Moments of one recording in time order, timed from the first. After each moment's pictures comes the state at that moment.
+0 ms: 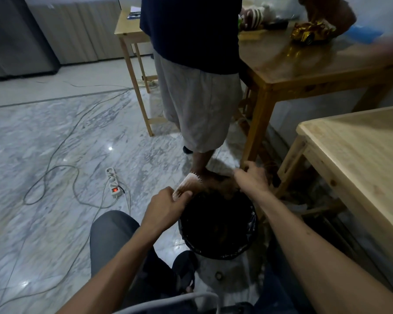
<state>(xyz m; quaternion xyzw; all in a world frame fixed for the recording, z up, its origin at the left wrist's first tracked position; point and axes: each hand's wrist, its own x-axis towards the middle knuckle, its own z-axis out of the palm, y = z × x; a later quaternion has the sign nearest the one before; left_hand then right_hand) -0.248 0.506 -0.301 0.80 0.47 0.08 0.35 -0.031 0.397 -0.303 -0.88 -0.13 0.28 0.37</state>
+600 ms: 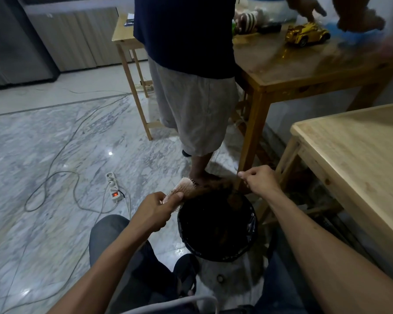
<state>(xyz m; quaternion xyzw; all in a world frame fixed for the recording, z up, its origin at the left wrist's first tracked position) -0.264 0.517 -0.292 0.73 0.47 0.08 0.49 -0.013 0.374 -0.306 -0.89 -0.16 0.22 0.36</state>
